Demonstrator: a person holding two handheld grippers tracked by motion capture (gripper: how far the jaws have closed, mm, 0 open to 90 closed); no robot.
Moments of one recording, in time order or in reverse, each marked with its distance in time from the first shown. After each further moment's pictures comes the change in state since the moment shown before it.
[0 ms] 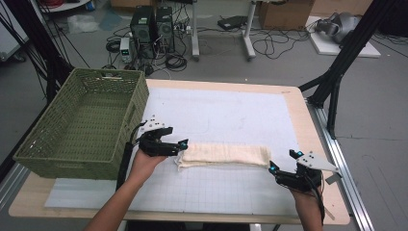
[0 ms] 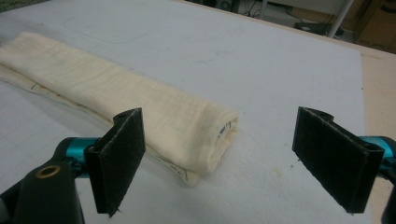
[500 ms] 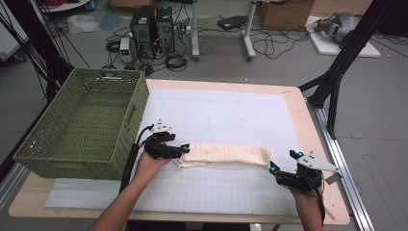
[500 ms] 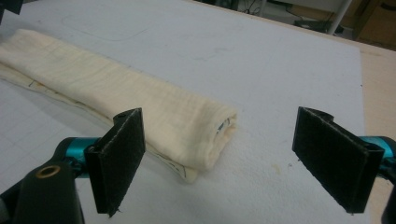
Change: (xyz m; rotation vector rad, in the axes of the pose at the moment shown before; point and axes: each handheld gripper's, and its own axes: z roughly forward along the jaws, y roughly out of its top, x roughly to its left) left arm 0.003 -0.018 0.023 0.145 0.047 -0.038; right arm -0.001 -0.001 -0.001 0.008 -0.001 0.004
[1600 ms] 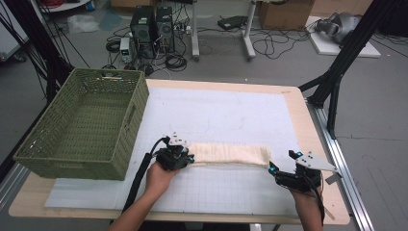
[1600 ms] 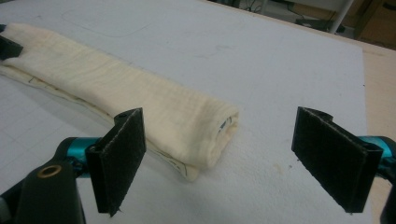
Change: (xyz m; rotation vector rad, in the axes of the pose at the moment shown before) left arm -0.040 -0.015 0.016 0.132 0.004 0.096; right arm 0.001 0.000 0.002 0.008 0.002 -0.013
